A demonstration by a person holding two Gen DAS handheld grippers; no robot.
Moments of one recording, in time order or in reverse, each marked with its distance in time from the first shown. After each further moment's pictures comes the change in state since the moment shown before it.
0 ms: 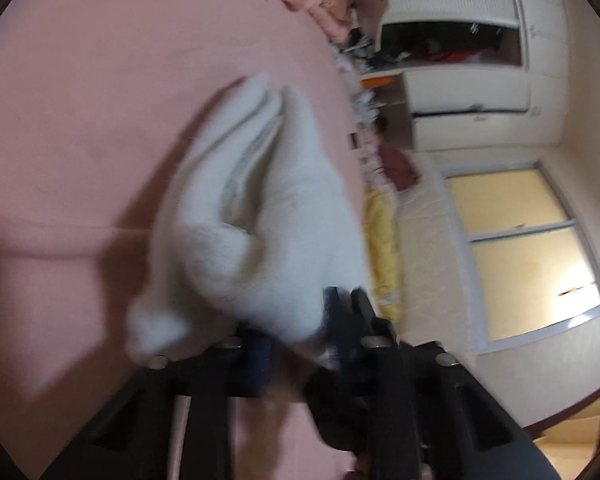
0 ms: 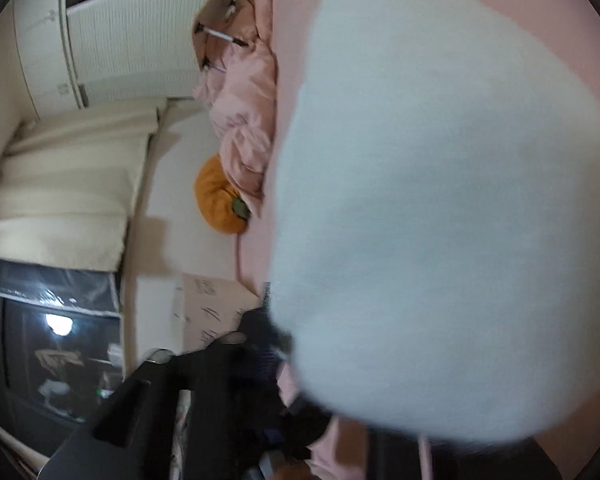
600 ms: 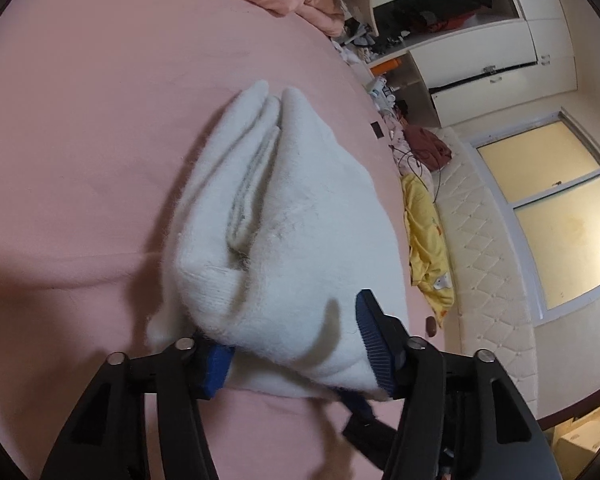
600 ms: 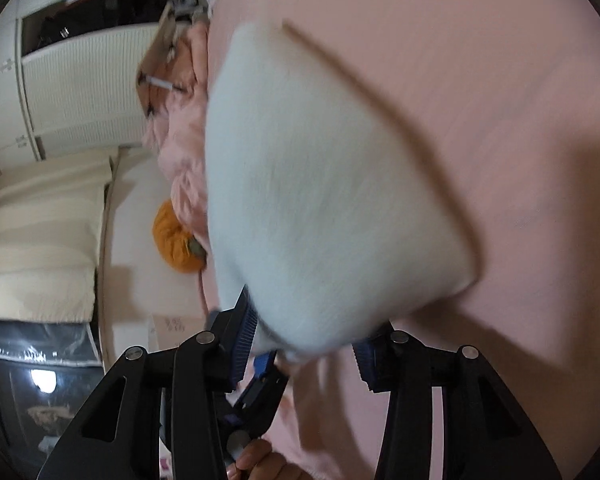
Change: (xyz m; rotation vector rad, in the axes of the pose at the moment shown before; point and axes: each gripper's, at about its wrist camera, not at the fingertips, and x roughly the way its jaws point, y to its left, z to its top) left arm -0.008 -0.017 -0.005 0.163 -0.022 0.169; right arm -0.067 -0.039 -0.009 0.149 -0.143 -0.125
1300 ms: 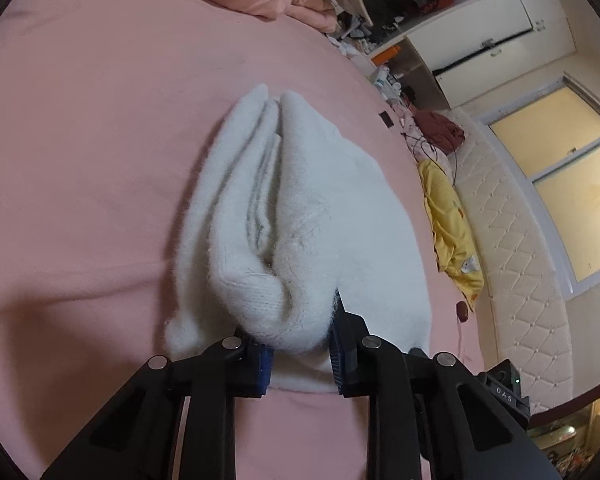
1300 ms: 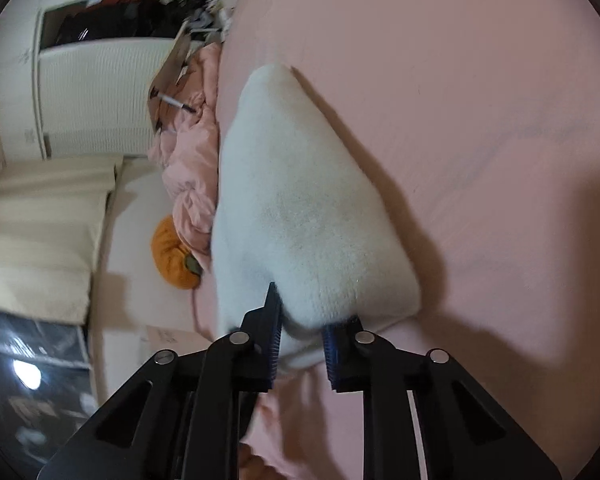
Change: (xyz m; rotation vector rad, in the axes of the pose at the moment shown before) left arm -0.004 -0.019 -0.006 0.113 -0.004 0.097; right arm -0.029 0.006 0.004 -0.099 -0.075 -0.042
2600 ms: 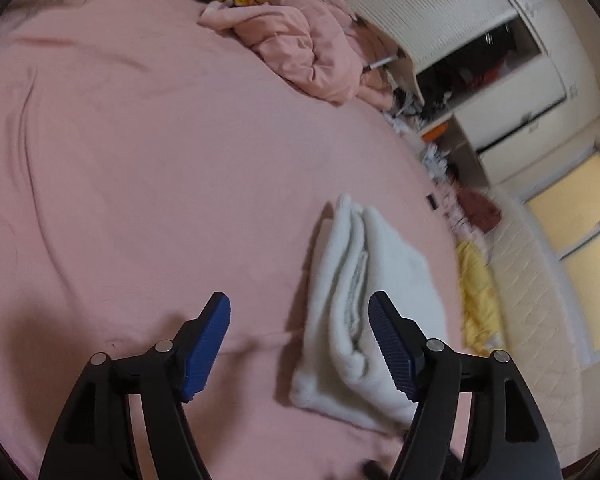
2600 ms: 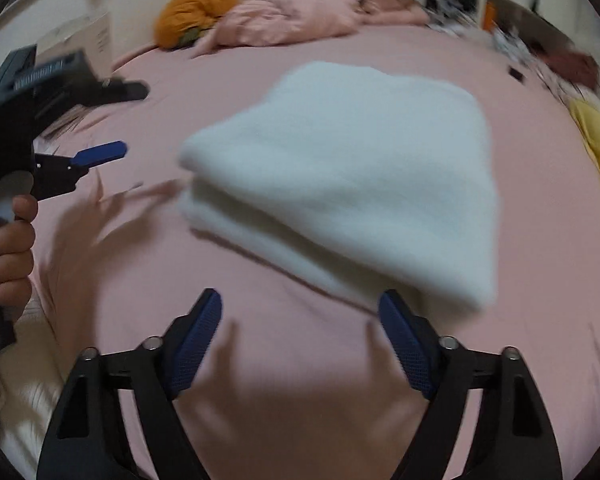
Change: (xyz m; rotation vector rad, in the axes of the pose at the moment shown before) left arm -0.093 0.056 0.017 -0.182 -0.241 0.112; right arm 0.073 0.099 -0.118 -1.195 0.181 -0.515
